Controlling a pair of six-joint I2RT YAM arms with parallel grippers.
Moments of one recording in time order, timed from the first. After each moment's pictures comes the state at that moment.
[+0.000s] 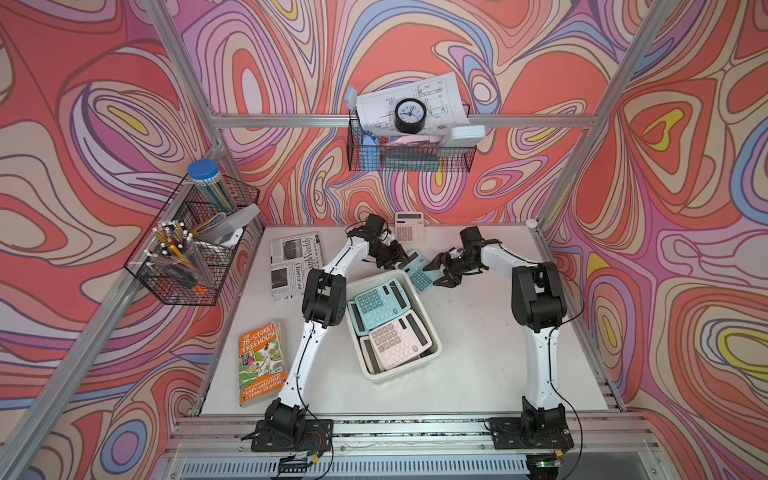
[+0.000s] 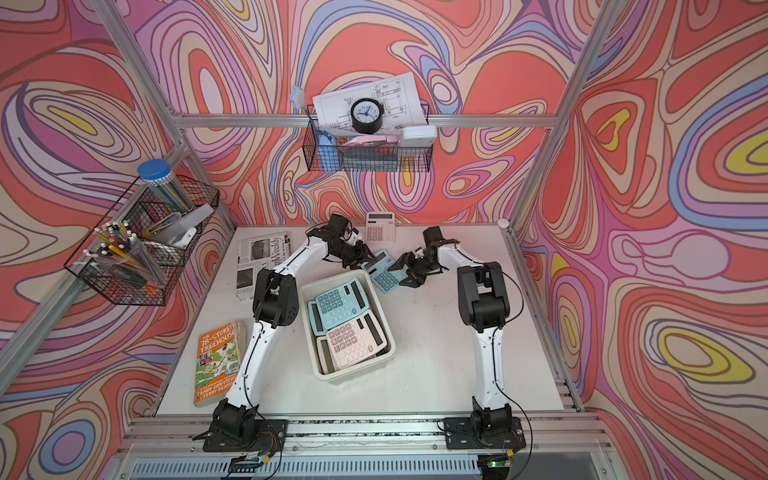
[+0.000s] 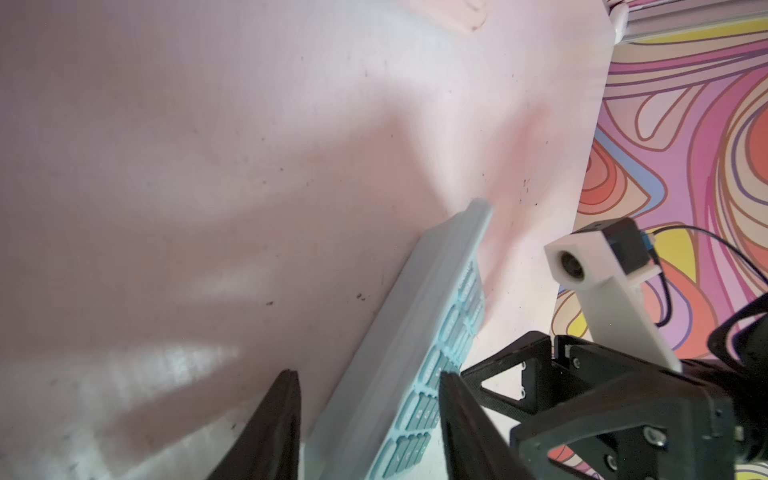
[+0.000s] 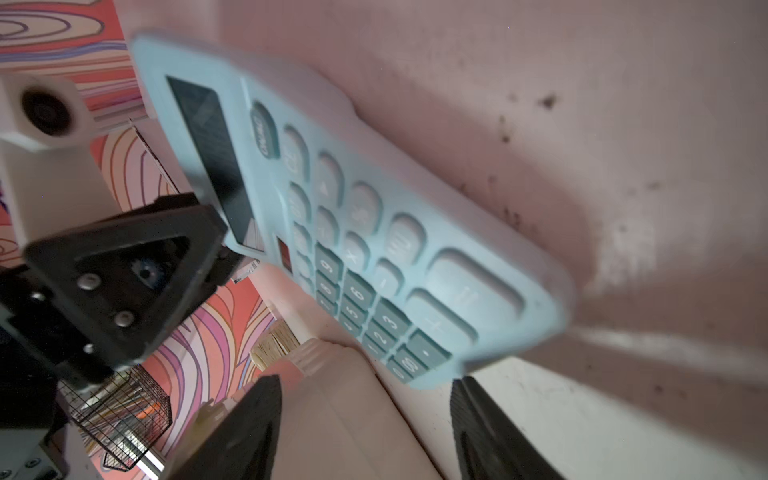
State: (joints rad) left arm -0.34 2.66 2.41 -0.82 0.68 -0.58; right arm 0.16 2.29 1.75 -0.65 -0.82 0.75
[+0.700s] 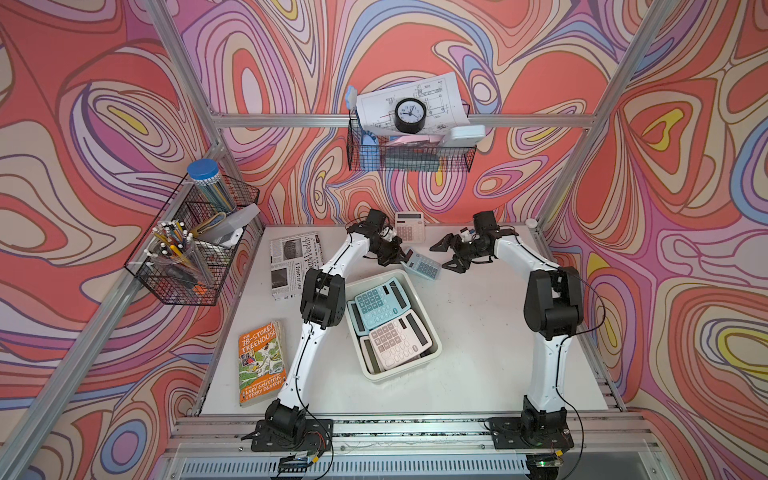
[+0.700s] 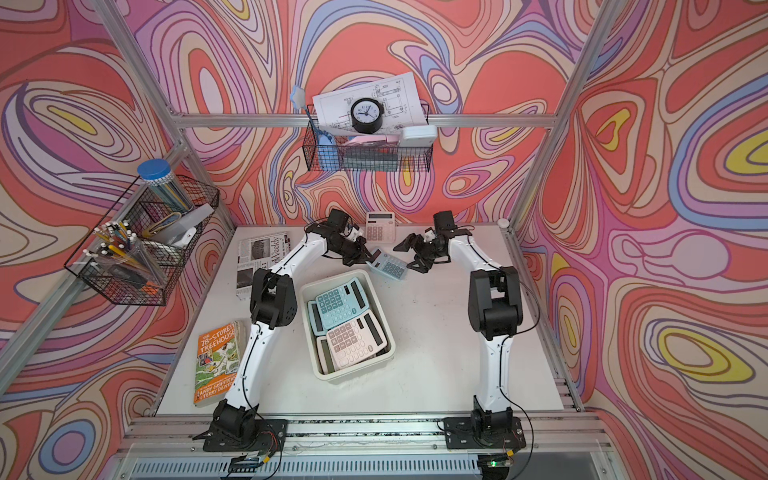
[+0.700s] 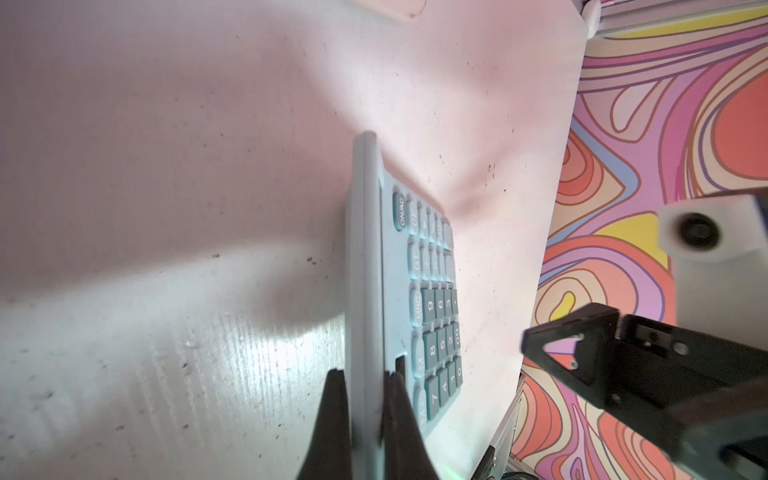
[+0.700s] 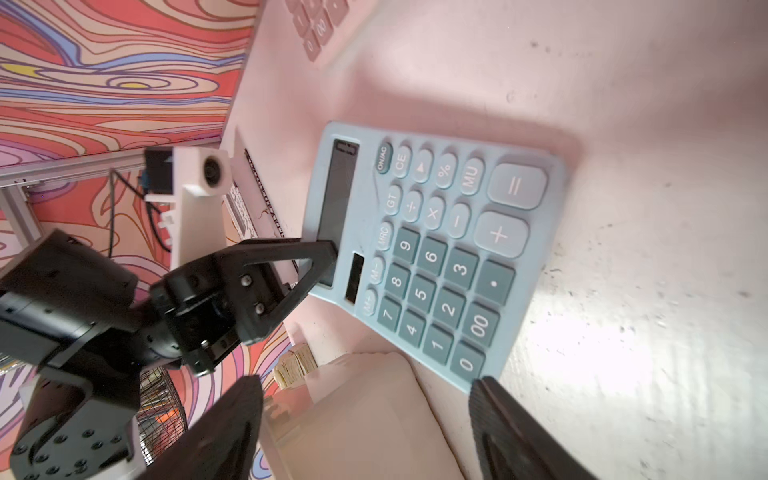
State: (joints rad) left arm -0.35 2.59 2.41 -0.86 0.68 -0.62; right arm 0.11 2.11 1.75 -0.65 -0.75 0.75
